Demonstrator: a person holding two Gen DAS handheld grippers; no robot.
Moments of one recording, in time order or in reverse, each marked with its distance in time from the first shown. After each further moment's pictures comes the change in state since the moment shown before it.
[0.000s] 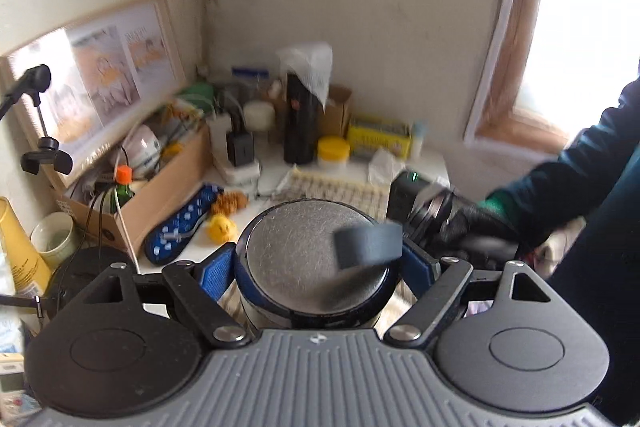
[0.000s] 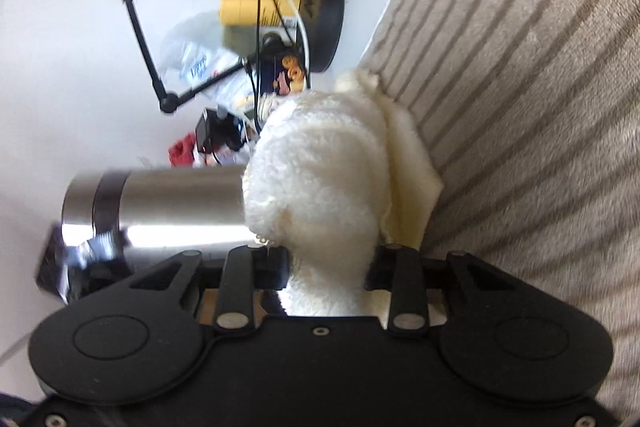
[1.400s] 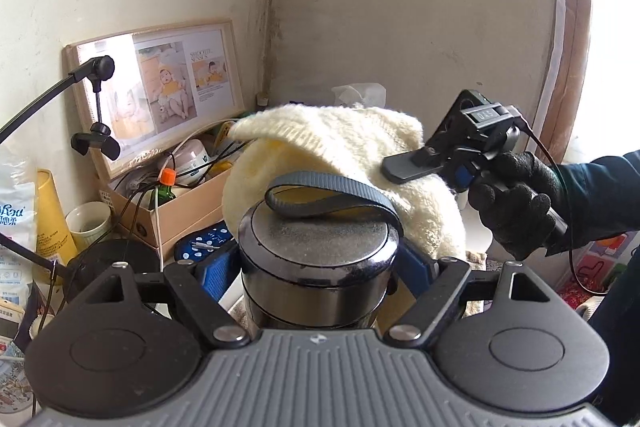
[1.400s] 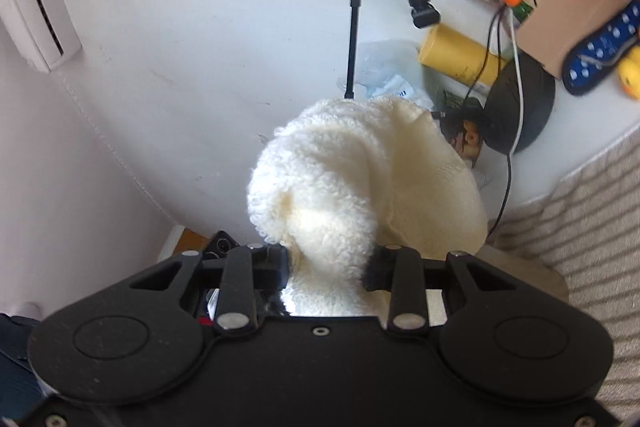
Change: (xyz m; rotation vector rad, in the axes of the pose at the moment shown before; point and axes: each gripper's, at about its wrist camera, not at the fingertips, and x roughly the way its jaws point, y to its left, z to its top) left arm 0.002 -0.025 -0.040 -0.139 -0.207 0.160; right arm -0.031 0.132 0.026 -0.364 -0.033 0.263
